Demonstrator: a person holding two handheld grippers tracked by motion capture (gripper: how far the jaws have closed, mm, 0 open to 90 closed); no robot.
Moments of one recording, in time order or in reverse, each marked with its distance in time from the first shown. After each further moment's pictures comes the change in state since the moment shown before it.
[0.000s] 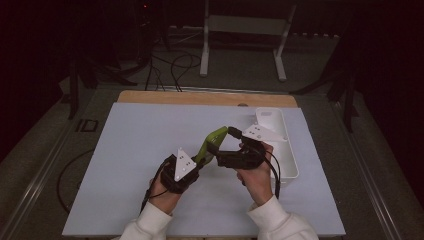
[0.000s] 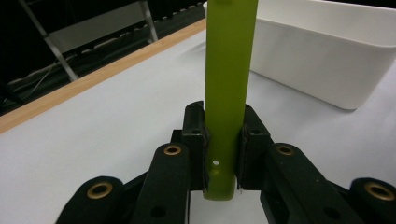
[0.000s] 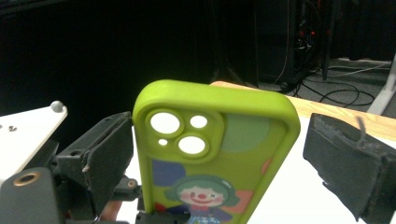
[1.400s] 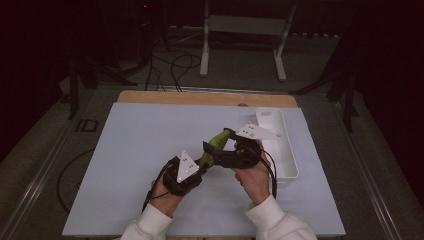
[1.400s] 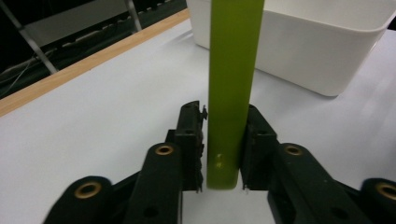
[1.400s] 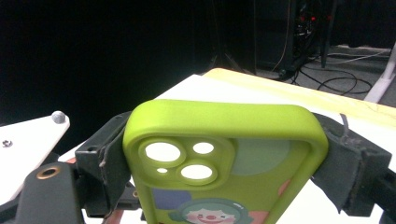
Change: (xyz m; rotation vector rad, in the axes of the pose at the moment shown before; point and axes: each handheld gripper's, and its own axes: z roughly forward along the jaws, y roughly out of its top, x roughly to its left) left arm -0.003 -0.004 0.003 0.033 -0.068 0.005; right arm 0.006 0.002 0.007 0.065 -0.015 -0.013
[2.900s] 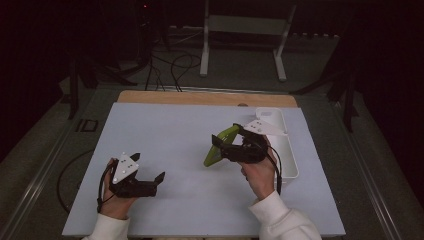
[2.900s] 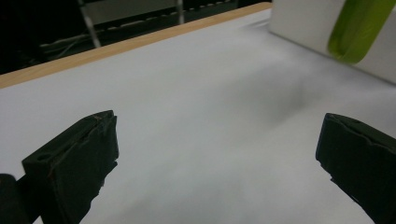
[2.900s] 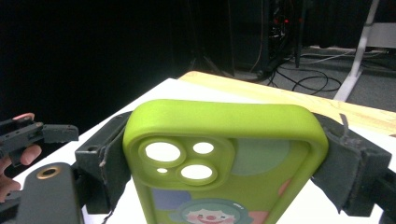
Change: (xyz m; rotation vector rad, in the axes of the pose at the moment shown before) left arm 0.083 -0.071 -0.075 -0.029 0.135 -0.156; right arm -0.020 0.002 -0.004 -0.013 -0.087 0.020
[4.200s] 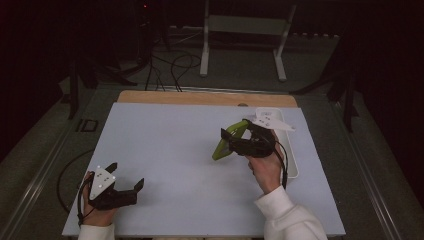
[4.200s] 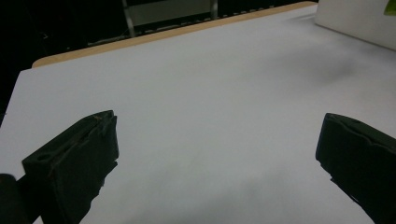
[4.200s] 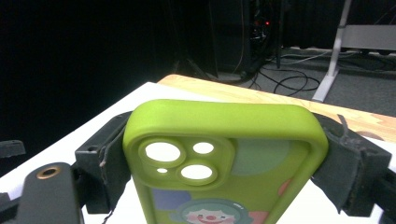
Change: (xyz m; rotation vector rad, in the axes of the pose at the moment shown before) left arm 0.023 -0.044 -0.028 -0.039 0.117 -0.041; right arm -0.024 0.004 -0.003 -0.005 -0.066 0.004
